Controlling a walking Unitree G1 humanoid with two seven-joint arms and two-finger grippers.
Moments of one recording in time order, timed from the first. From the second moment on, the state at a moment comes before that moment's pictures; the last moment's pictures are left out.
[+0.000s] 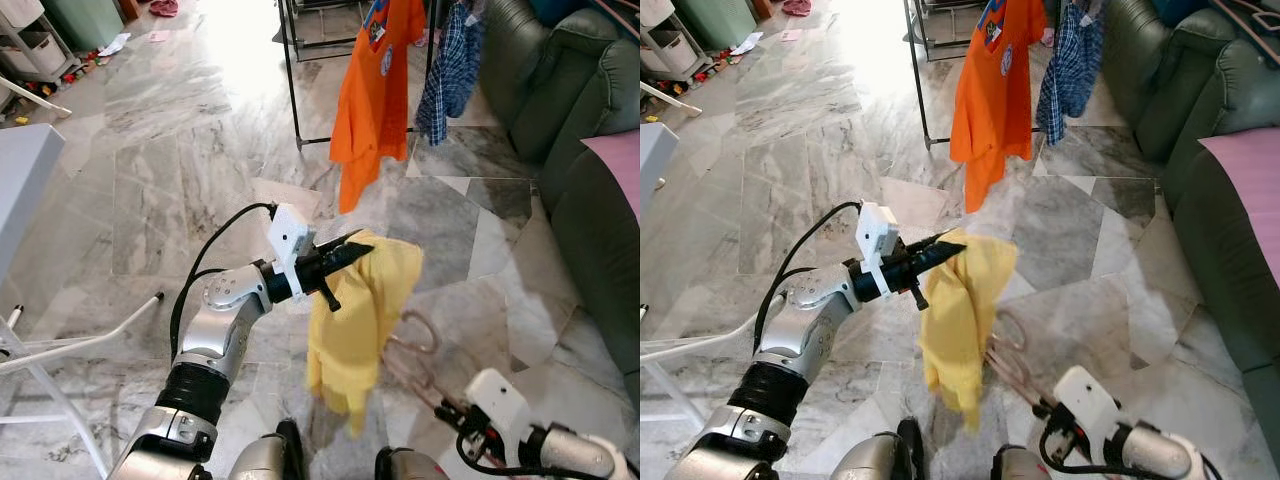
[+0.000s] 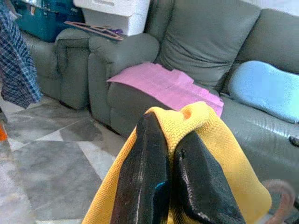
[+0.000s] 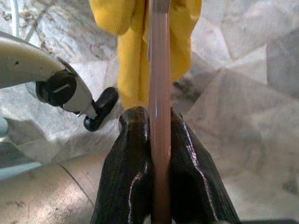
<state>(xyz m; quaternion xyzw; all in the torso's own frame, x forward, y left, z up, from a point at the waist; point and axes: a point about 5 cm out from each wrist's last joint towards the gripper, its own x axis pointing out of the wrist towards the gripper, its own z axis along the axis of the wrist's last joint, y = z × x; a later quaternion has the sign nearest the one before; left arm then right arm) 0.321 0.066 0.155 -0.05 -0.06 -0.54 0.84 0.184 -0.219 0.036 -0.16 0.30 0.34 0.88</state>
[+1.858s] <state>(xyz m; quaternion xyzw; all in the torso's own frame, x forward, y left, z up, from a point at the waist) 0.281 0.052 0.050 0.02 0.10 -0.44 0.89 0.248 -0.184 0.090 0.28 0.15 0.19 0.93</state>
